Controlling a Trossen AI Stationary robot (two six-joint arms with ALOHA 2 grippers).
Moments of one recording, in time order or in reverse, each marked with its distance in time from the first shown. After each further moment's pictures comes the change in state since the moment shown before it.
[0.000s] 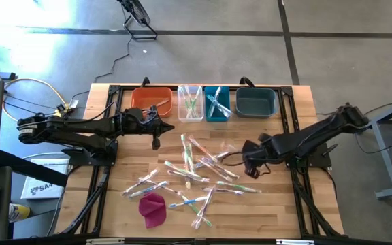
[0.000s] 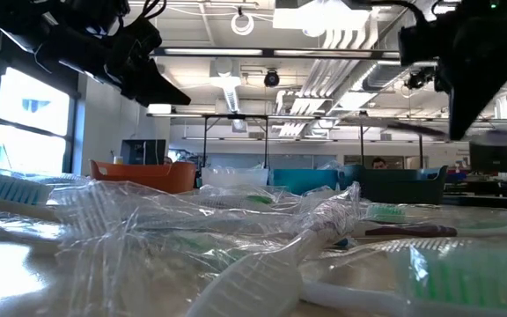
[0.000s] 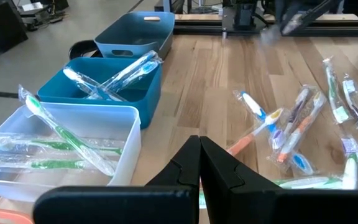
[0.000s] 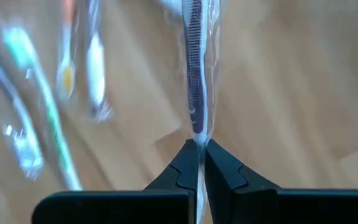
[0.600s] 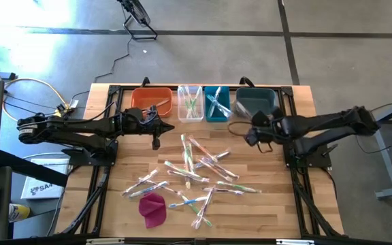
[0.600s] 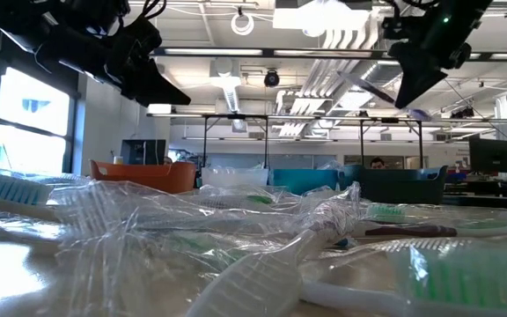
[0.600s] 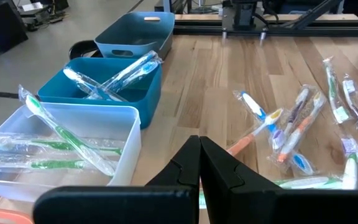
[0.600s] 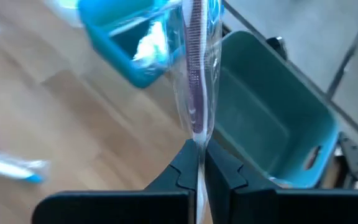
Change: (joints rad) left arm 0.000 0.000 0.000 0.001 0.000 0.000; right arm -0.256 -0.166 0.001 -0.032 0.491 -0.087
